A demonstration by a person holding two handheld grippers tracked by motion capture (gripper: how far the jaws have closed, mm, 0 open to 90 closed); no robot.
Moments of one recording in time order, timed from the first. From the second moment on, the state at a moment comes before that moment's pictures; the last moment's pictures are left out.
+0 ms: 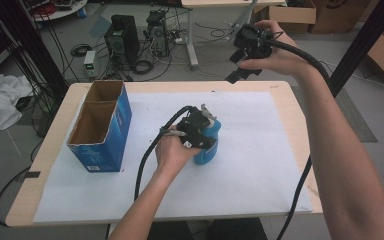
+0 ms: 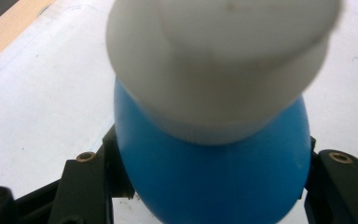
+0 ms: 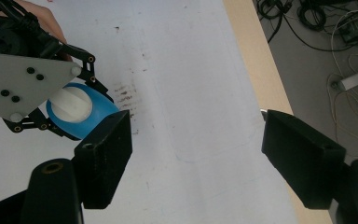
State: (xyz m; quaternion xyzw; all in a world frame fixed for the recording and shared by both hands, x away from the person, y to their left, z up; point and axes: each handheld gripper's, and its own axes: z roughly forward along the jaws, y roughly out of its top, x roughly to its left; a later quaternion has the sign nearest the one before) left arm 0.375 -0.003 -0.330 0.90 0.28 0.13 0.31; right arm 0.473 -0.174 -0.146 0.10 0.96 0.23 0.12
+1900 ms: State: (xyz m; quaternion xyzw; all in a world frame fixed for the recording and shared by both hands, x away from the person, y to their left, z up) left arm 0.394 0.044 -0.324 0.93 0.04 0.00 0.37; right arm 0.470 -0.174 -0.145 0.10 0.96 0.22 0.12
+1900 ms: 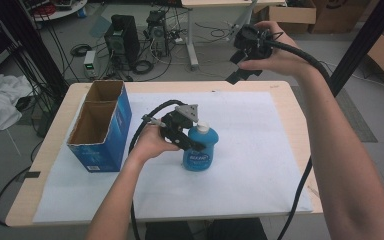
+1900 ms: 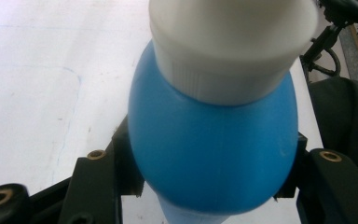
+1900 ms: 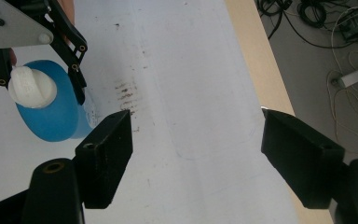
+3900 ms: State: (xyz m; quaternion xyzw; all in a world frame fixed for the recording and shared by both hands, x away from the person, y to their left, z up) left arm 0.383 0.121 -0.204 0.94 0.19 0.11 0.25; right arm 0.464 -0.170 -0.148 0.09 0.96 0.22 0.11
